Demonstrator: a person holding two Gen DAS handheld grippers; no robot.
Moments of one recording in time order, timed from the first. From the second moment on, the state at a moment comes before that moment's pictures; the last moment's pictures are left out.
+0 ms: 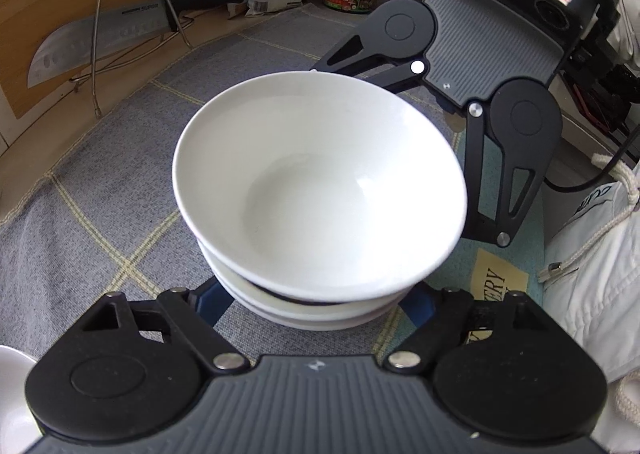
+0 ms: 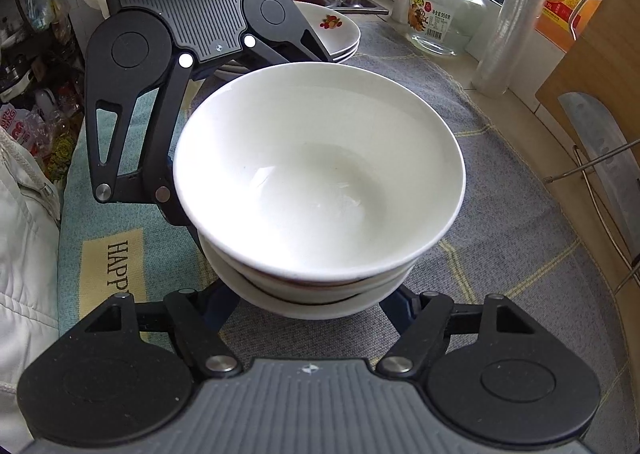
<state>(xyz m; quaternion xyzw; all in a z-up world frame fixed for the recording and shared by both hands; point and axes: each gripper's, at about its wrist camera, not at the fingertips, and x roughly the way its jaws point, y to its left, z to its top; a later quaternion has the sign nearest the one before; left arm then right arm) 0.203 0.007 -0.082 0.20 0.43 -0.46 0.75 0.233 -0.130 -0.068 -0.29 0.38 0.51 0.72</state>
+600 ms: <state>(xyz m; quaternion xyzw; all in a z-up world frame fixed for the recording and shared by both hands) 0.201 0.003 -0.080 0.23 0.42 -0.47 0.74 0.237 -0.124 -0.066 -0.29 0.39 0.50 0.71</state>
